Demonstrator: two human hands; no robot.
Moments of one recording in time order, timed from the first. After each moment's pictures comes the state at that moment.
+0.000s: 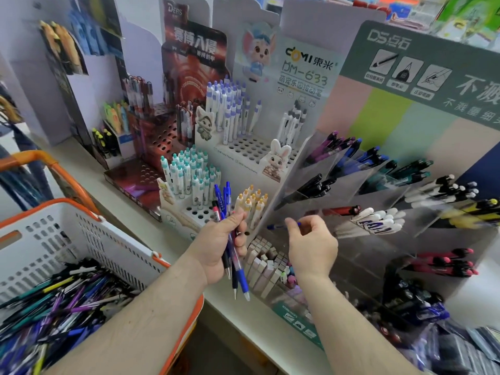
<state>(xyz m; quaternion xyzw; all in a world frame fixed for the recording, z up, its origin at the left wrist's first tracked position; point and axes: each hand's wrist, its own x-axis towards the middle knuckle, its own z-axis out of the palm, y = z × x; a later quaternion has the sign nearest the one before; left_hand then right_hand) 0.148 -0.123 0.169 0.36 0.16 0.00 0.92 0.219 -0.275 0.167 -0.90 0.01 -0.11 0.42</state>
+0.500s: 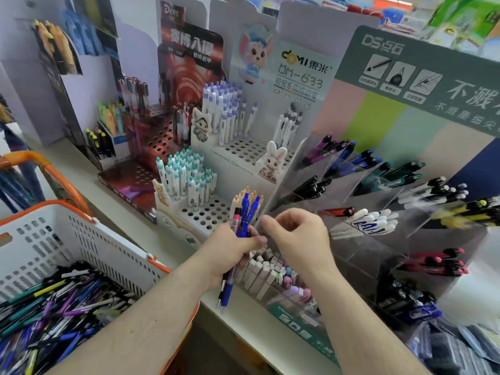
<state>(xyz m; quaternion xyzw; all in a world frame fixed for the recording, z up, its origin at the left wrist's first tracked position) 0.147 -0.136 0.171 0.62 0.13 -0.01 0.77 0.195 -0.271 0.221 -0.88 -0.14 0.02 0.45</state>
